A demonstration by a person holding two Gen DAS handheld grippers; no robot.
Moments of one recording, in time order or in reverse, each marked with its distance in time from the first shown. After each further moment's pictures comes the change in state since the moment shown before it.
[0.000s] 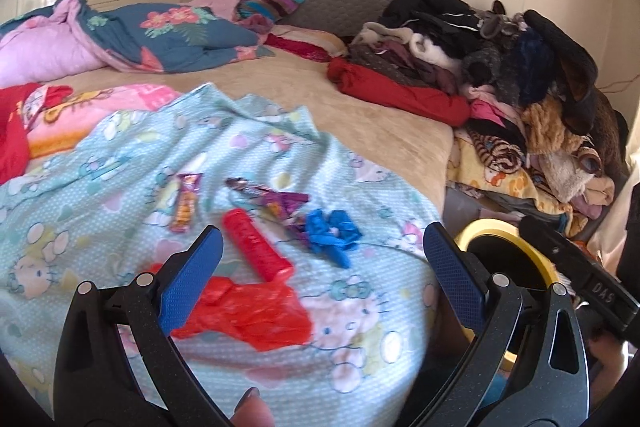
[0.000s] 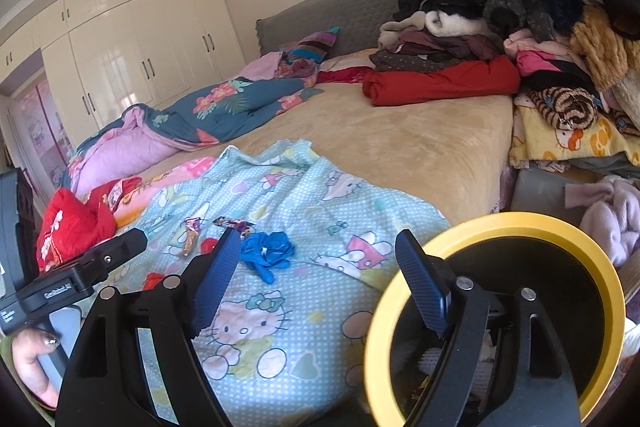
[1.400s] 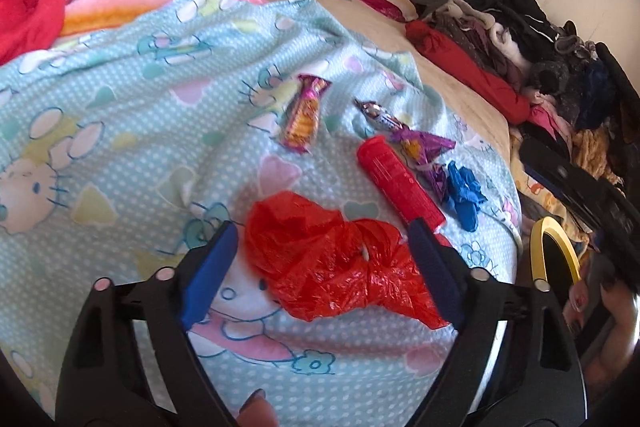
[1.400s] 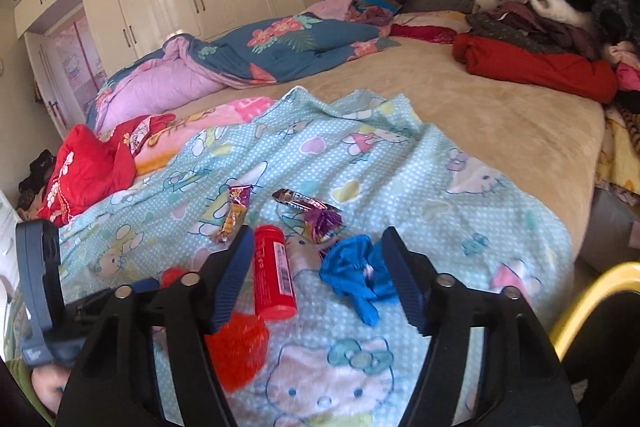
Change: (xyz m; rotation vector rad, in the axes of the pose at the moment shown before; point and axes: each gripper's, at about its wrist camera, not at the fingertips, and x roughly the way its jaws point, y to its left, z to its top) left arm 0.046 0.117 -0.048 -0.237 0.175 0.047; right arm 0.143 0.094 0.007 -0.155 0.201 0.156
